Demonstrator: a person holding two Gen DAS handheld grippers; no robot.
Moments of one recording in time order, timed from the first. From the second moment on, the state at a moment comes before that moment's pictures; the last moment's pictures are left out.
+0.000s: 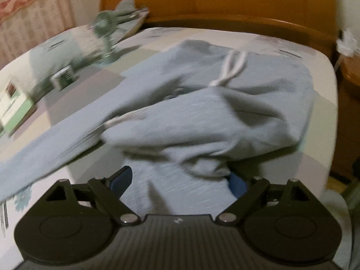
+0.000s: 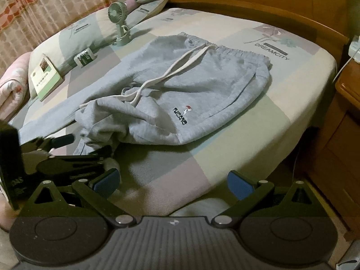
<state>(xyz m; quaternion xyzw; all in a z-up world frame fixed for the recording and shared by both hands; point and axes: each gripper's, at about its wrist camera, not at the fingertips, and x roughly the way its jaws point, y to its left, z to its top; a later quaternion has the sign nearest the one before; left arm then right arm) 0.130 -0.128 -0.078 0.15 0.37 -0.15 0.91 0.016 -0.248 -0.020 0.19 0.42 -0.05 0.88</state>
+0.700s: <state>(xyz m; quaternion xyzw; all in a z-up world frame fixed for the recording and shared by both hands) 0.108 -0.022 -0.026 0.04 0.34 -0.12 0.93 0.040 -0.199 -0.011 0.09 0.39 0.03 0.92</state>
